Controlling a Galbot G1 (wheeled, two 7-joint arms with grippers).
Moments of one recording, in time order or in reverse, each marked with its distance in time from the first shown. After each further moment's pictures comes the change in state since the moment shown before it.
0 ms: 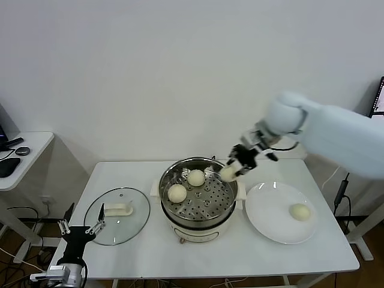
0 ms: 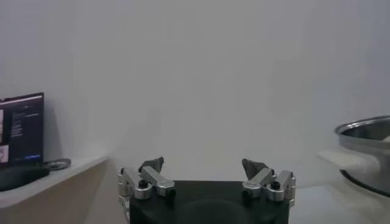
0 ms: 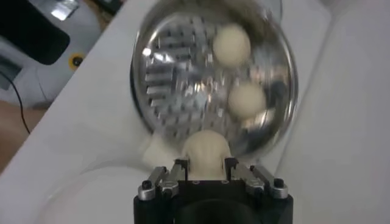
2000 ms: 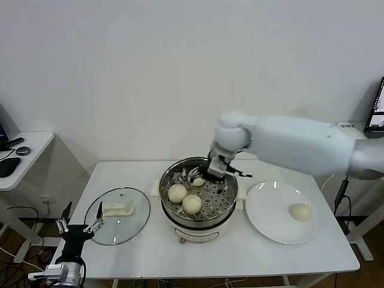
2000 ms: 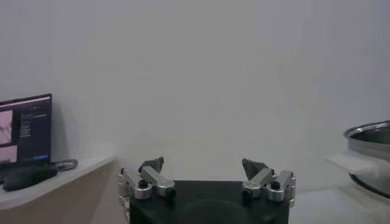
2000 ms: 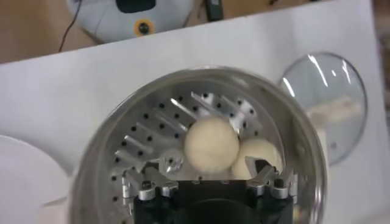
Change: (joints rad) left arm -0.009 0.002 -0.006 -0.003 -0.007 -0.003 0.000; right arm 0.031 0.108 -0.107 0.020 -0.115 0.237 0.039
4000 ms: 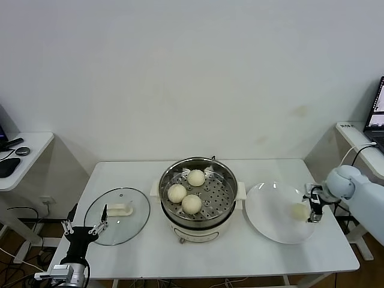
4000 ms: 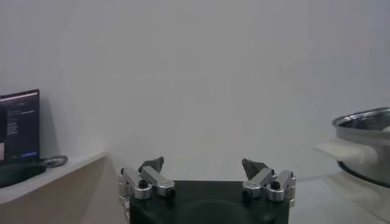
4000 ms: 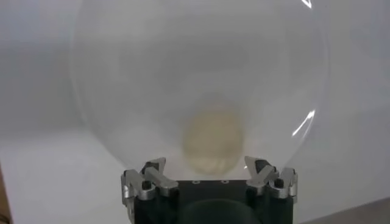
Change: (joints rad) left arm -0.004 -0.003 0.022 0.022 0.026 0.006 0.002; right arm -0.840 -0.376 0.767 -0.368 -0.350 -0.427 0.041
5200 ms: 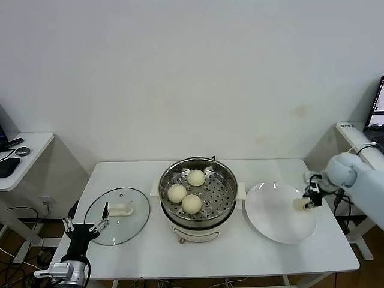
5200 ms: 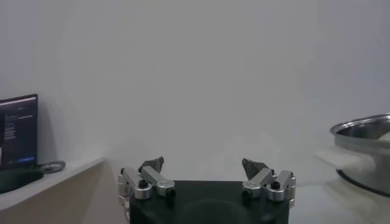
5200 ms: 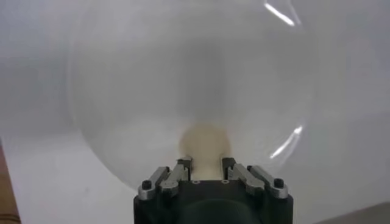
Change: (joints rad) left arm -0.007 0.008 0.007 -0.020 -0.008 0.005 0.004; right arm 0.203 -0.065 -0.172 0.104 0.138 -0.090 -0.037
